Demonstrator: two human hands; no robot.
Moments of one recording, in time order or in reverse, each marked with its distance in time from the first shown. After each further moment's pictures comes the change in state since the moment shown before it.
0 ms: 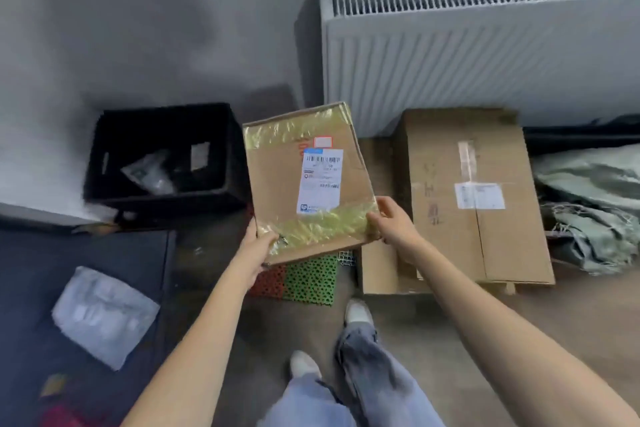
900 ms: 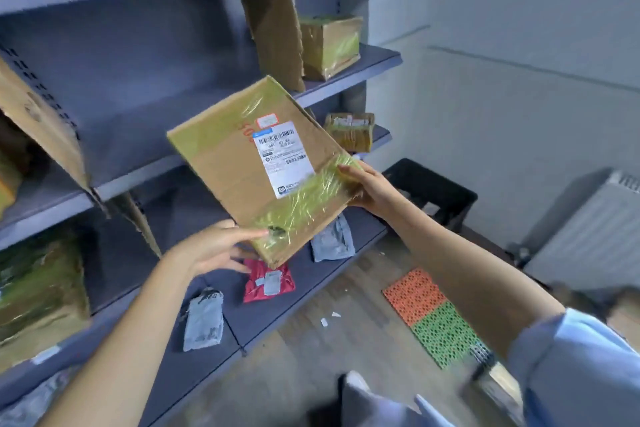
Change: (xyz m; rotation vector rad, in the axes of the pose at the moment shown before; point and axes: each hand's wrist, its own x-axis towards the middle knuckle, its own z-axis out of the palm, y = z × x) left_hand -0.635 -0.345 -0.273 -0.430 0.420 0.260; right_hand -0.552 -0.127 0.273 0.052 -1.058 -0.502
